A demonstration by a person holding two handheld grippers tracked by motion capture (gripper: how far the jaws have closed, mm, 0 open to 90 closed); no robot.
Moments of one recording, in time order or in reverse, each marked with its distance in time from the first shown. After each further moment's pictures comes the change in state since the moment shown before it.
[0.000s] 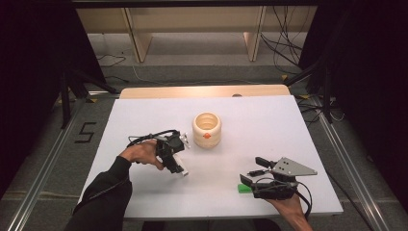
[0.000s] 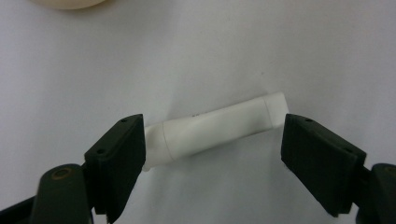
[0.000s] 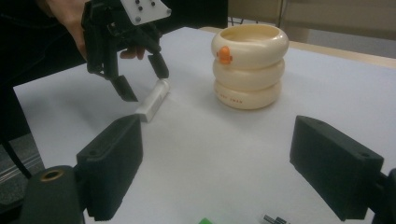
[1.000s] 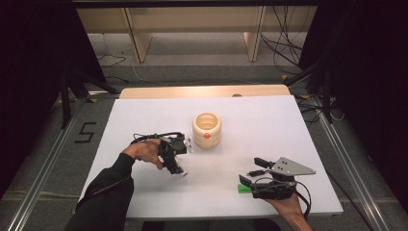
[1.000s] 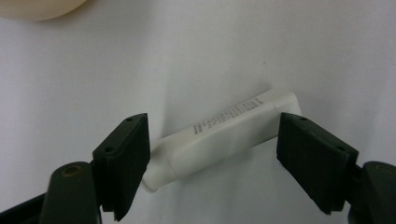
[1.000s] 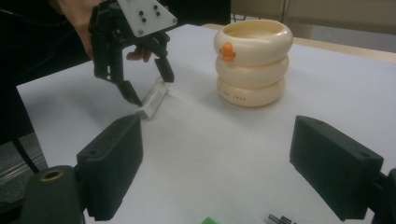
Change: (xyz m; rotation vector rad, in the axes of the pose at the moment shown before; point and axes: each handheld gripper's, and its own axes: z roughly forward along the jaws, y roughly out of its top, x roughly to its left) left arm -0.001 0.006 0.010 0.056 0.000 0.116; right arm 0.000 -0.001 0.002 0.011 0.011 0.007
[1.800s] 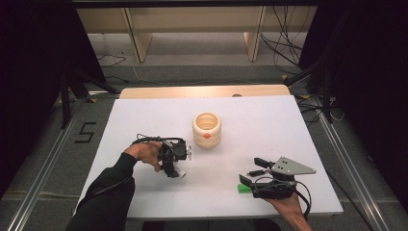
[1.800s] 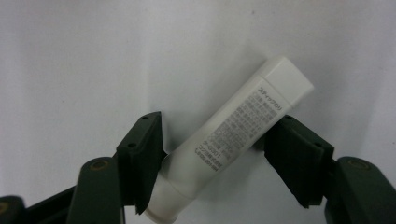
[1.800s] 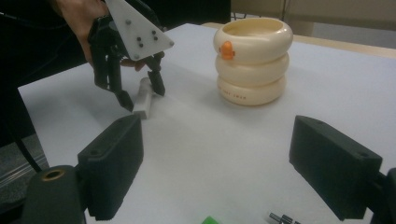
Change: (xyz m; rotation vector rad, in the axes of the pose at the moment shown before) left arm -0.004 -0.003 0.013 0.139 -0.034 0.062; right arm -0.001 0.000 0.000 0.005 0.003 0.017
